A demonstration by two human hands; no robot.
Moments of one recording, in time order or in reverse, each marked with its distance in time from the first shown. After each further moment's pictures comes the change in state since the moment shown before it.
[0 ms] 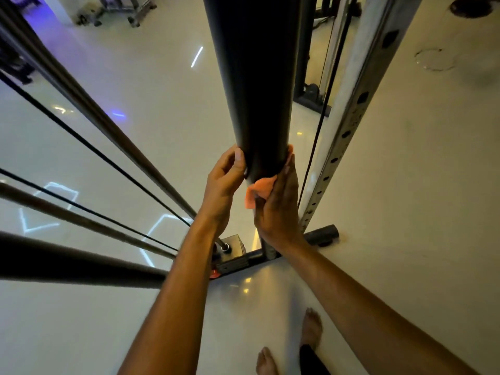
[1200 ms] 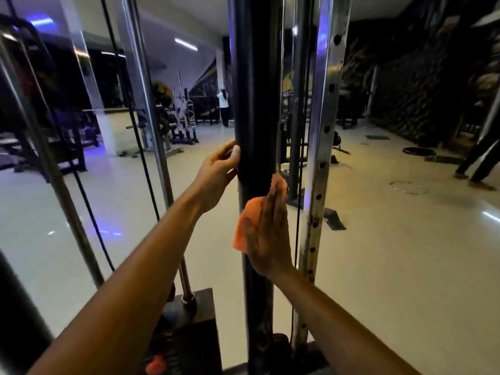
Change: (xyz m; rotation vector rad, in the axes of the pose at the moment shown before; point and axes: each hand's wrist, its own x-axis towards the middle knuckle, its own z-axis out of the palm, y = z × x) left_hand 0.031 -0.234 -0.023 0.066 -0.171 0.465; right_hand -0.133 0.203 0.145 0.027 0.153 -0.348
